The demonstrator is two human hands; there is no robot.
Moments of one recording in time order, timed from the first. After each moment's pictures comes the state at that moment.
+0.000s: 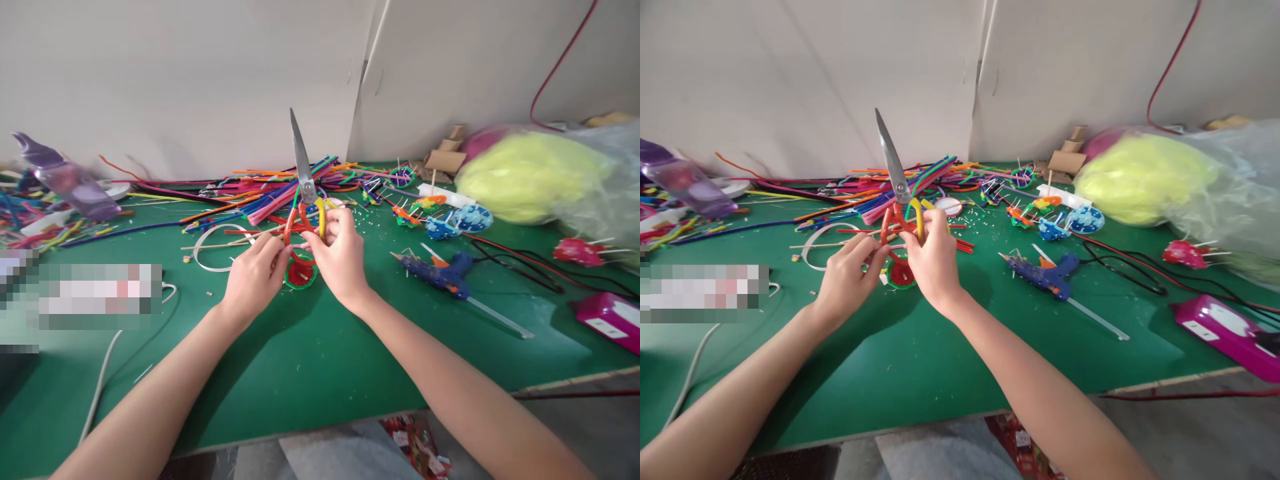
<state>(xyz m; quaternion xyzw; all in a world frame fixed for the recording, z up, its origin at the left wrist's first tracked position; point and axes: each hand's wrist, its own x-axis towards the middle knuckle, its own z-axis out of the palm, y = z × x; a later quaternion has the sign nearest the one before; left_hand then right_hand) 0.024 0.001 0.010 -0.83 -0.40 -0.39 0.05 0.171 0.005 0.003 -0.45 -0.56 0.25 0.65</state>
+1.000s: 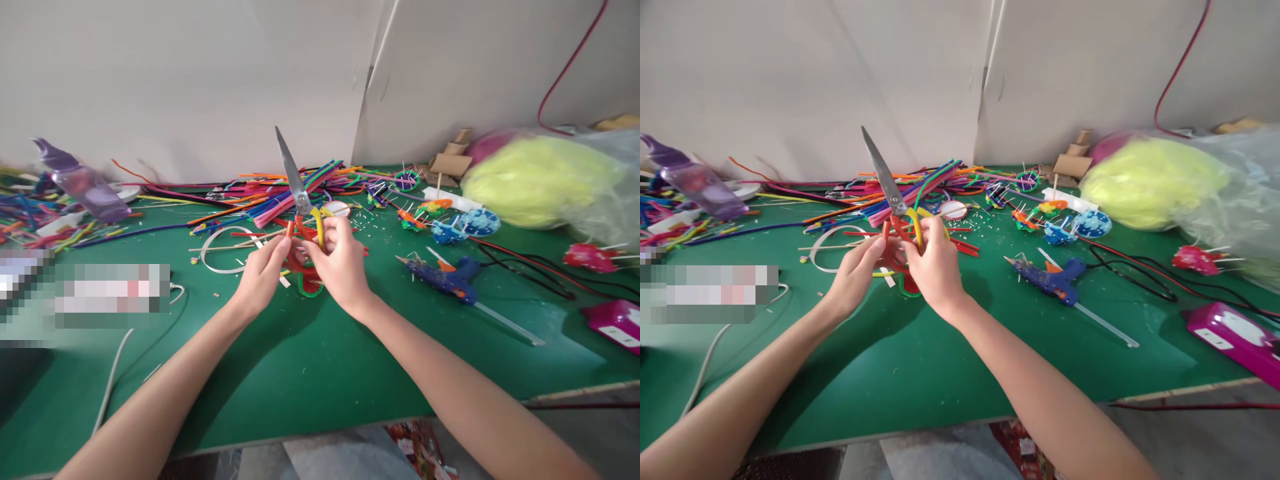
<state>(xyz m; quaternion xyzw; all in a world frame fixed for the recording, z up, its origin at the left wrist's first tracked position) 0.025 0.003 0.017 -0.71 -0.42 -0.44 -0.36 0.168 0.001 -0.001 -0.45 -0.60 0.24 0.62</state>
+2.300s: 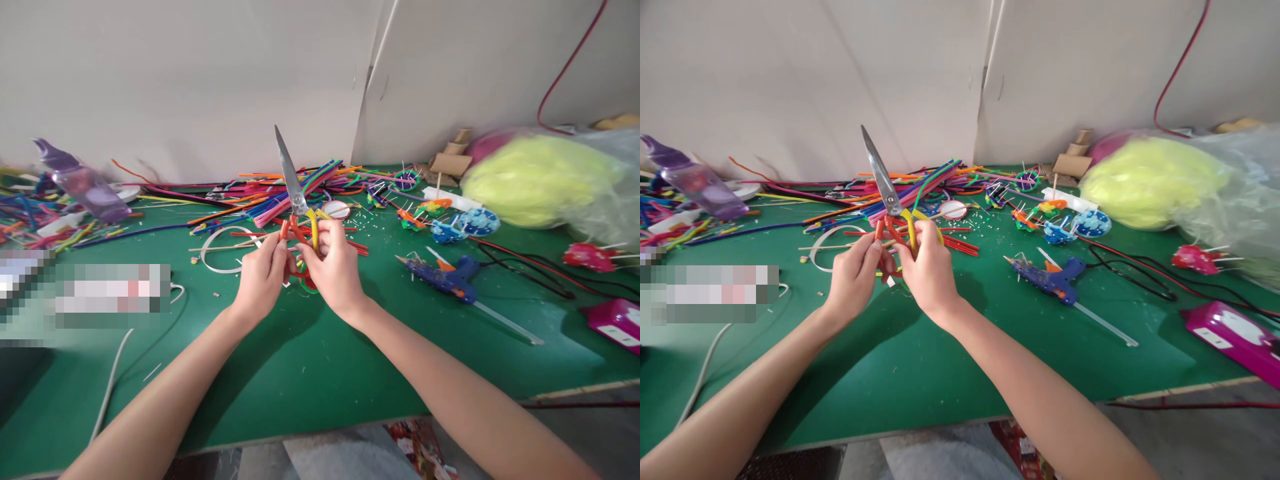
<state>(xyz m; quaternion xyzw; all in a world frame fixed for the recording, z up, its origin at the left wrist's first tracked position) 0.028 -0.006 0.019 -0.74 -0.45 -0.45 -0.22 0.159 -0.006 0.001 -0.45 -0.62 0.22 0.61</state>
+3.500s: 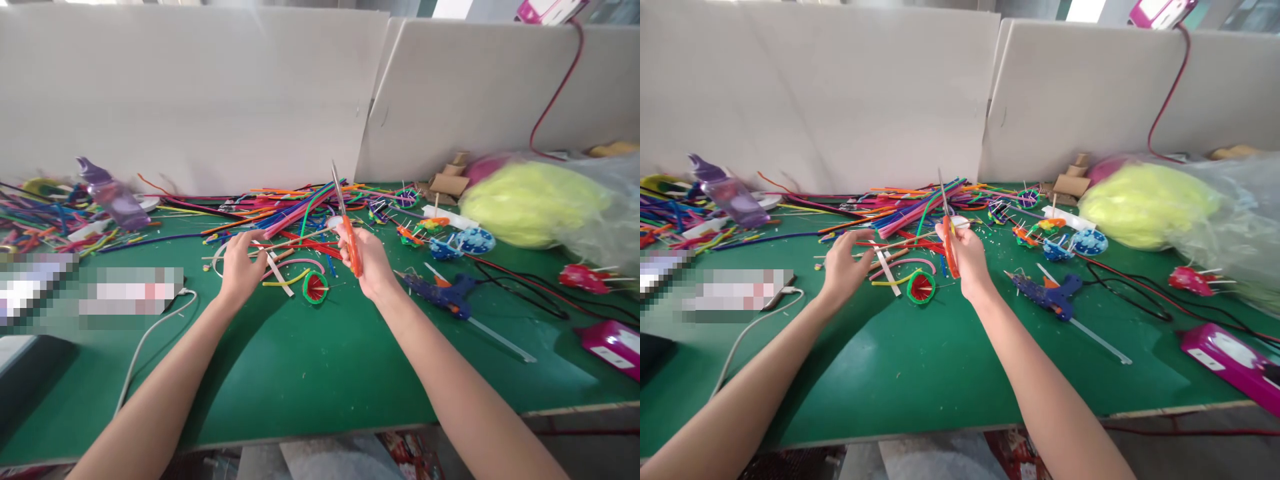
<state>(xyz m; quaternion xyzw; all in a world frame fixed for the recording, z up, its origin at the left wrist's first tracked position) -0.019 0.038 0.011 -0.72 -0.54 -0.43 0.02 0.204 0.015 0.030 -0.44 -0.40 0.51 0.62</state>
